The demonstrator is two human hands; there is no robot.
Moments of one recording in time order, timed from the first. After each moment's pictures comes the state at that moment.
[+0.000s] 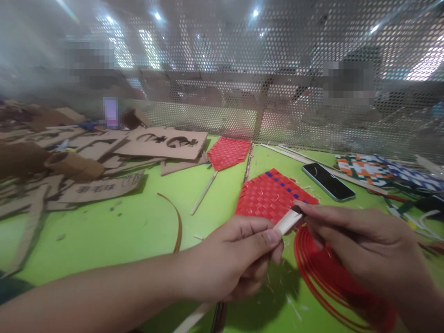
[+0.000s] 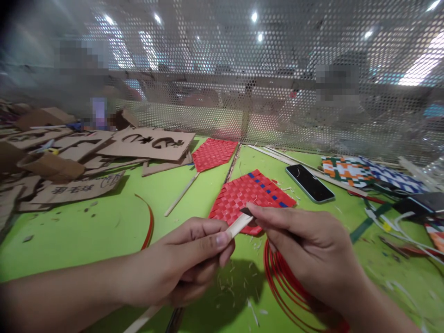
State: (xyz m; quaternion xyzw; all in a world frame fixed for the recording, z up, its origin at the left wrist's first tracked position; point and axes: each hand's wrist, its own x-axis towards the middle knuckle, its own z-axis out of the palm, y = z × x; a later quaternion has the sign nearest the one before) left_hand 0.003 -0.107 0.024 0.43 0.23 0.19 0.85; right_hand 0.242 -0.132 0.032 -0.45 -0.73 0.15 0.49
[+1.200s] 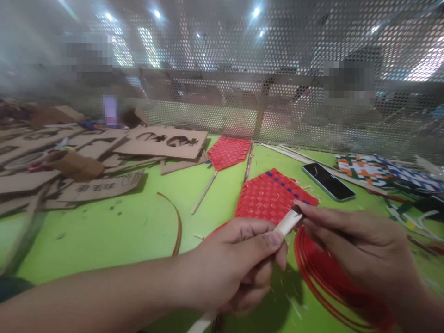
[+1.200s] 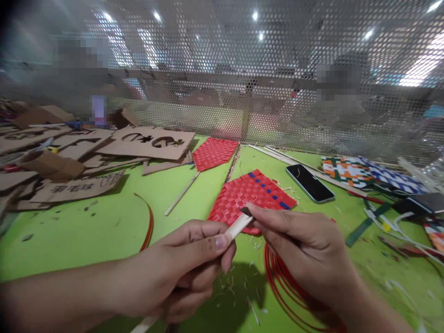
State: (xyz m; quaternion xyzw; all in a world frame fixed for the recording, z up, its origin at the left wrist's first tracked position) left_hand 0.005 -0.113 0.026 0.40 0.24 0.18 0.87; right_hand 0.242 -0.129 0.021 -0.40 -0.75 0.16 0.50
